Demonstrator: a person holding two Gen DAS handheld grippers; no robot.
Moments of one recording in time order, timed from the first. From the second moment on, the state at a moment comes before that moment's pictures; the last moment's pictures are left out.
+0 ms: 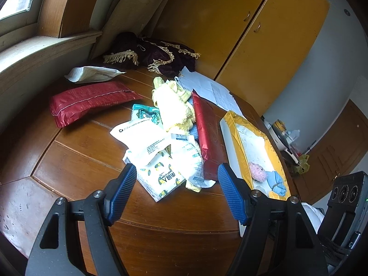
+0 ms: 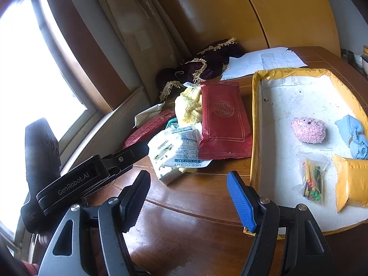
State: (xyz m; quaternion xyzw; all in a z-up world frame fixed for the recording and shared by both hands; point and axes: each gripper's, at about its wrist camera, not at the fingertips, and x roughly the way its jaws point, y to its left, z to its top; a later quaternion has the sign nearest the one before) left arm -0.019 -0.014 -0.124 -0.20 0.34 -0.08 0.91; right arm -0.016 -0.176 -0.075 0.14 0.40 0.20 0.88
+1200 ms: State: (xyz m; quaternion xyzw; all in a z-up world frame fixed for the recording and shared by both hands) left arm 0.002 -0.030 -0.126 -0.20 0.36 -0.13 0.90; right arm -0.014 -0.210 -0.065 0.18 0.37 0.19 0.89
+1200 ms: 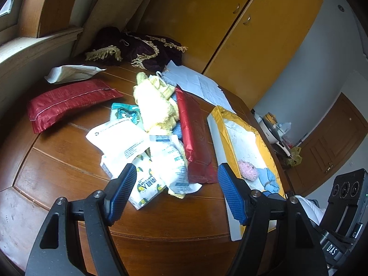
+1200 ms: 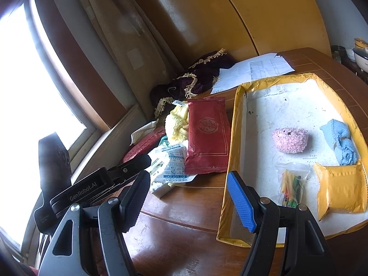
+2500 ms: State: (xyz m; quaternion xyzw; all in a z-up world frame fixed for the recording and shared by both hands) left arm 0.014 -0.016 -0.147 -0.22 0.38 -0.11 0.89; right arm 0.135 -0.133 -0.099 0.00 0.50 0.07 0.86
